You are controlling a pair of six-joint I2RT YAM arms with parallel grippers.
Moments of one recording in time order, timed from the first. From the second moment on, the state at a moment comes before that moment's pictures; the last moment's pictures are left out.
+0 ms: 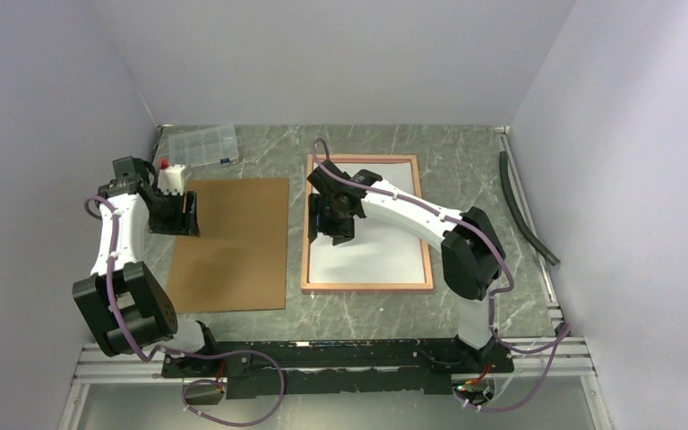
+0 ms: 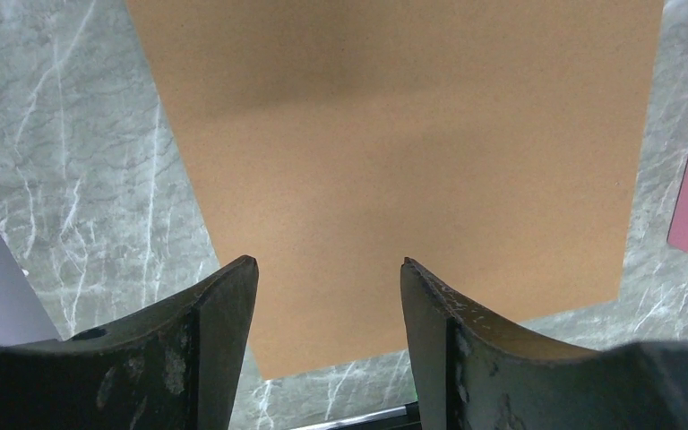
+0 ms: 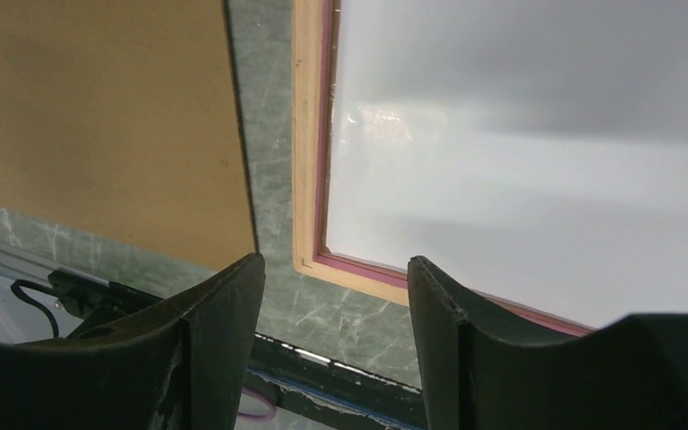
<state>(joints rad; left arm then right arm) 0.36 1.41 1.15 -0.93 0.31 0.40 0.84 1.92 1.61 -0.84 -0.06 0.82</state>
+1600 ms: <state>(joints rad) 0.44 1.71 1.05 -0.66 0.04 0.56 0.90 2.36 1.96 -0.61 -0.16 0.84</state>
